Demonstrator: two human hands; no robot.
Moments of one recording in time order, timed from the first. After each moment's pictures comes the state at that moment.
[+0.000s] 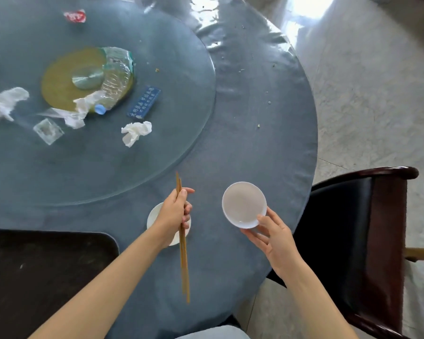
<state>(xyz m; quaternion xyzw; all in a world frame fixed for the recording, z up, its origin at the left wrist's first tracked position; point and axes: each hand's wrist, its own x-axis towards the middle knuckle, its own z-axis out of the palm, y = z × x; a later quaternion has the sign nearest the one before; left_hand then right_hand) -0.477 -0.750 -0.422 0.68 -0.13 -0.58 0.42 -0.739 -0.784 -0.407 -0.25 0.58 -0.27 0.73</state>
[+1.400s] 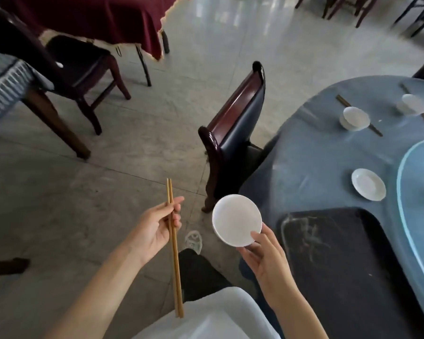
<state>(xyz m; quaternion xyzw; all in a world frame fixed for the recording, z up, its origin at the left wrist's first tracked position) -0.213 0.106 -0.381 0.33 0.32 -0.14 0.88 -0.228 -0.162 -0.370 -0.57 0.28 0.22 0.74</state>
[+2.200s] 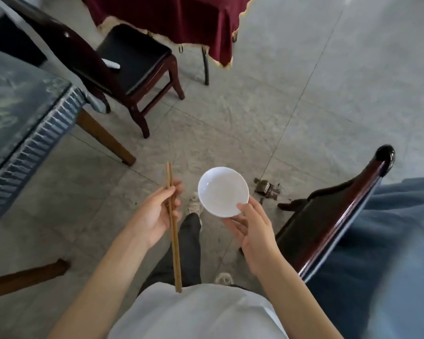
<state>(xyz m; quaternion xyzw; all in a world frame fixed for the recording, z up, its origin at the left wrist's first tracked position) 0.099 0.354 -0.398 0.34 0.44 -0.04 0.83 0.156 0.138 -0.384 -0.54 0.26 0.34 0.72</state>
